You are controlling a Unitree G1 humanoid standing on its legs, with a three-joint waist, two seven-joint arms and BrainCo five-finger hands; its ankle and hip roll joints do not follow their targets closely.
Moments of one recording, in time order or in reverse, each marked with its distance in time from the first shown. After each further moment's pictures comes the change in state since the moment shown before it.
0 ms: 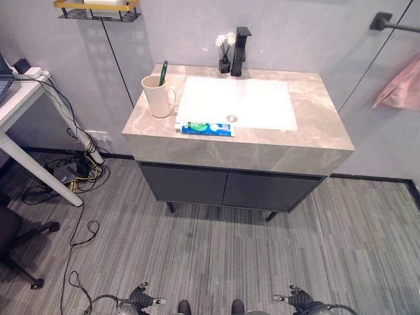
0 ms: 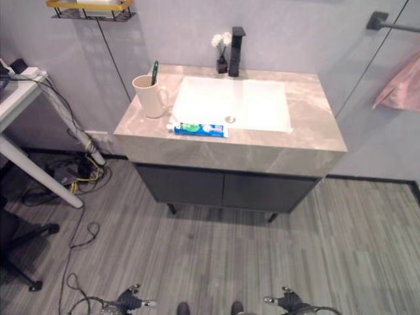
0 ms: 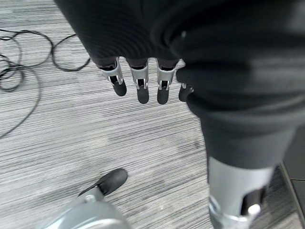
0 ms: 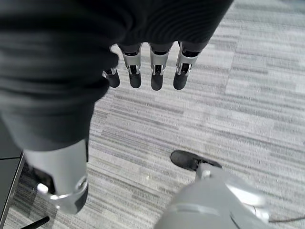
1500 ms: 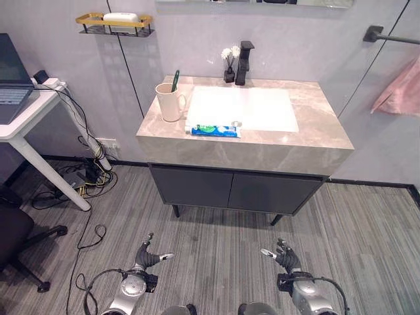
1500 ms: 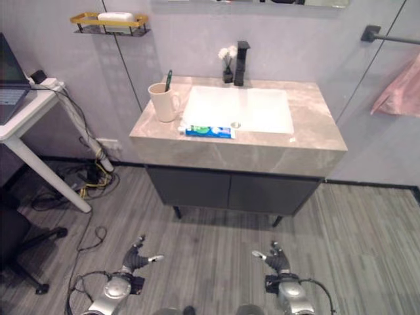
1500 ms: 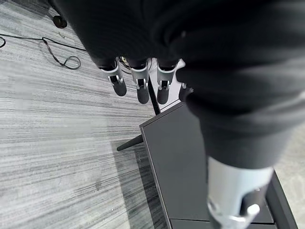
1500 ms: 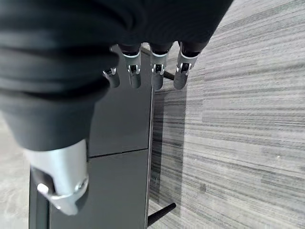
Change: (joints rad) left arm 0.018 0.036 -0.039 -0.372 -0.111 -0.155 0.159; right arm 0.000 0.013 0.017 -0.359 0.233 -0.137 -0.110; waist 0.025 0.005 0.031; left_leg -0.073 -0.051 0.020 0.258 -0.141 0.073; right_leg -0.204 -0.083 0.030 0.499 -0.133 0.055
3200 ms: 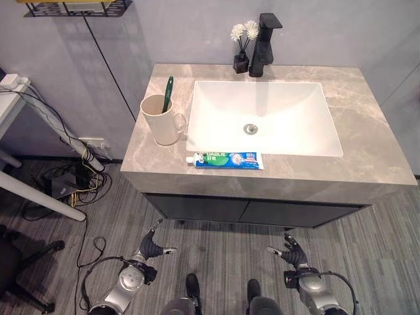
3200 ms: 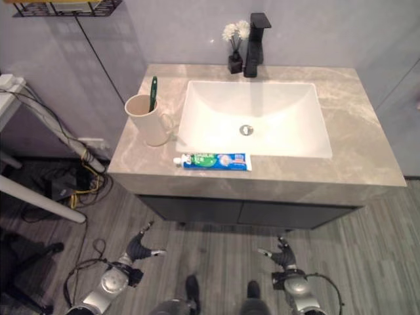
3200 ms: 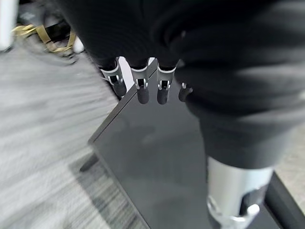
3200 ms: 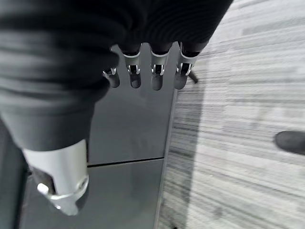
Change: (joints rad) left arm 0.020 0.136 -0.074 -0.225 0.197 -0.025 -0.007; right arm -0.034 -0.050 -0.023 -0.004 -0.149 -0.009 -0.040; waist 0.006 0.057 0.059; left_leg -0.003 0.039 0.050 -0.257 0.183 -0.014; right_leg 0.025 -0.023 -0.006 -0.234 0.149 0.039
